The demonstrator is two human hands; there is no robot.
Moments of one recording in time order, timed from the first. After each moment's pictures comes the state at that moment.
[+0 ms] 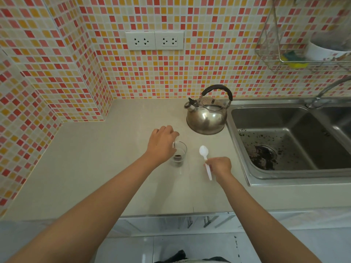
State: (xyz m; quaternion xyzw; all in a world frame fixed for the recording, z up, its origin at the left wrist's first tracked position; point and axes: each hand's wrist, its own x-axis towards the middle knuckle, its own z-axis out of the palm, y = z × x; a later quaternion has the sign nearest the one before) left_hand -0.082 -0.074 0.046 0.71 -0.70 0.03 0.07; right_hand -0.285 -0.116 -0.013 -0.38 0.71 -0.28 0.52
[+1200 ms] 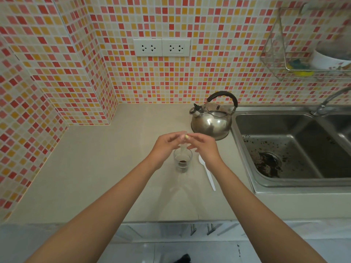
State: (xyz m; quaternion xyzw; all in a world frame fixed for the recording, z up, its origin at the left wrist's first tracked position) left_hand -0.078 -0.064 0.060 0.58 -0.43 -0.47 0.51; right_hand -0.219 -0.116 0.061 -0.58 0.45 -0.37 0.57
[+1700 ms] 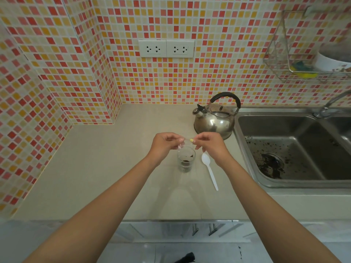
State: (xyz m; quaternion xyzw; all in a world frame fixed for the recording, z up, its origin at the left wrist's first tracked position) left_hand -0.062 -0.062 0.057 0.60 -0.42 -0.43 0.53; right_hand -0.231 -0.127 0.069 -0.65 0.45 -0.30 0.54
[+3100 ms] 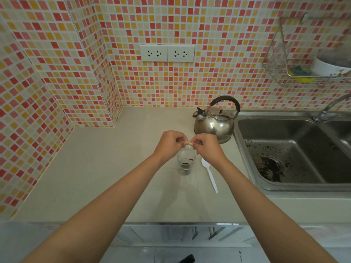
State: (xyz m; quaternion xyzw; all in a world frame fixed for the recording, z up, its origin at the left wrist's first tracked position) left_hand -0.074 -0.074 0.071 0.68 -0.56 -0.27 0.39; right_hand -0.220 -0.124 0.071 -0.78 0.46 -0.25 0.35
